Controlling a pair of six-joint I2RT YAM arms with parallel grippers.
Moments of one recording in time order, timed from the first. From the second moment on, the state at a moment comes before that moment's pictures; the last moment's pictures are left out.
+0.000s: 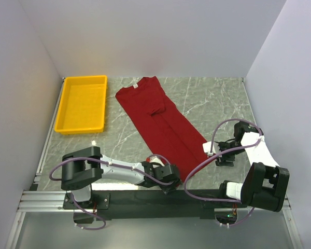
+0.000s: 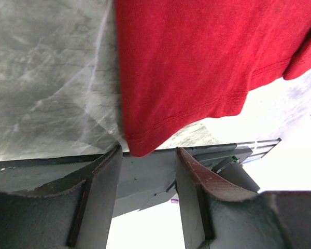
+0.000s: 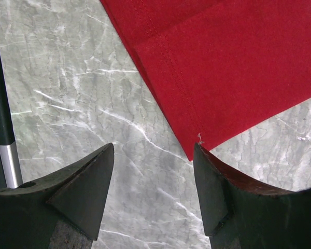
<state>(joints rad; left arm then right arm) -1.39 1.72 0.90 -0.21 -0.18 -1.98 -0.23 1.24 0.75 -1.17 -0.50 -1.95</state>
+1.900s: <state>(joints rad) -1.35 1.70 0.80 -0.09 -0.21 -1.99 -0.08 1.33 0.69 -1.02 -0.44 -1.95</state>
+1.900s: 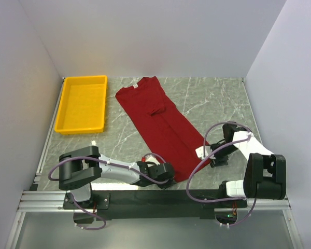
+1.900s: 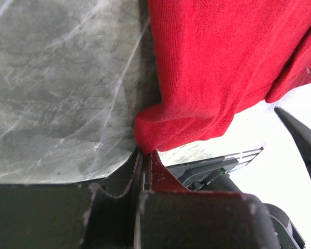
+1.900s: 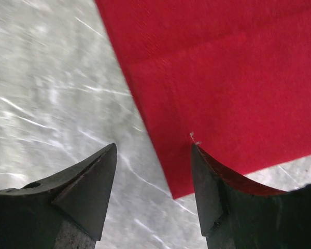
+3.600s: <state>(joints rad) -1.09 1.42 0.71 -0.03 -0.19 -1.85 0.05 1.44 1.10 -1.01 -0.62 -1.63</state>
